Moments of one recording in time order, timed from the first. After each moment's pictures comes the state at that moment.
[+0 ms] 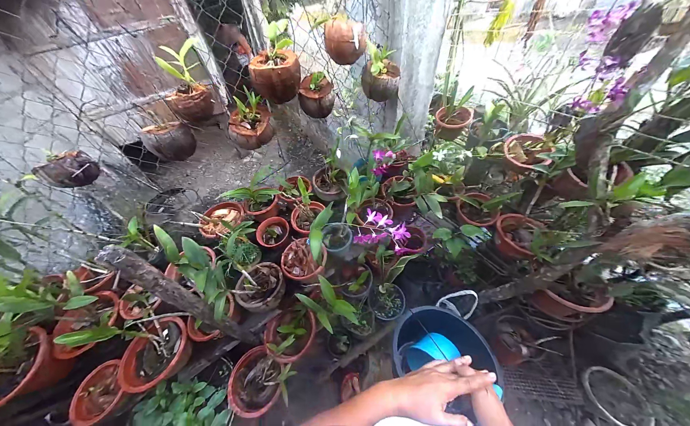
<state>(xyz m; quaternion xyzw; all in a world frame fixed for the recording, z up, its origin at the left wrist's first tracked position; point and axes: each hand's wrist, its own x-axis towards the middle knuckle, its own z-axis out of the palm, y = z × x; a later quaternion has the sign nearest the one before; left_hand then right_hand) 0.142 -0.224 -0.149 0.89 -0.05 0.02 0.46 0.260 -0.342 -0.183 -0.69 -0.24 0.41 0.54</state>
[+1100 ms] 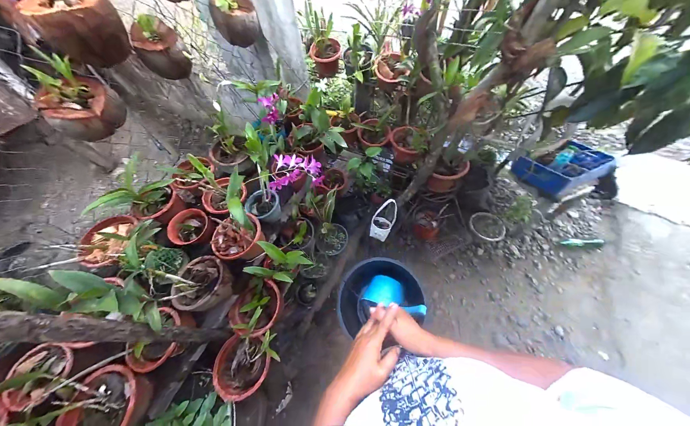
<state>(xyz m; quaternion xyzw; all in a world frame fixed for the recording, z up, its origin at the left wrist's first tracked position) -0.007 -0.330 -0.180 0.86 0.10 0.03 0.50 0.135 -0.417 -0.203 -0.73 -0.34 0.46 0.38</state>
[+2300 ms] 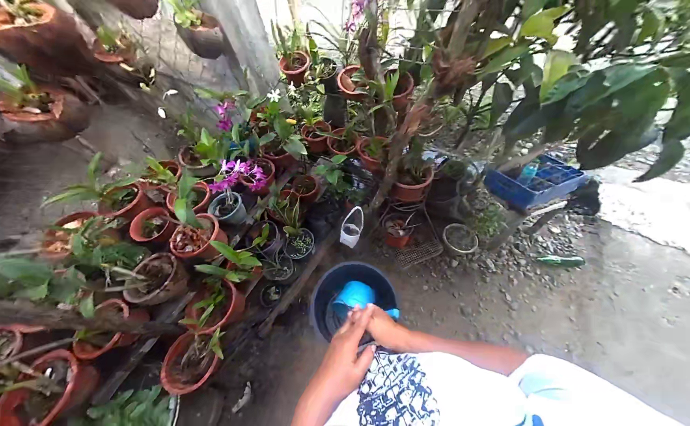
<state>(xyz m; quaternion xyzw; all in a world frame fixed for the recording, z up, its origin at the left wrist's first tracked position) 0.105 -0.463 -0.180 0.87 0.16 0.05 0.46 0.258 -0.530 -0.217 -0.67 -0.38 0.51 0.39</state>
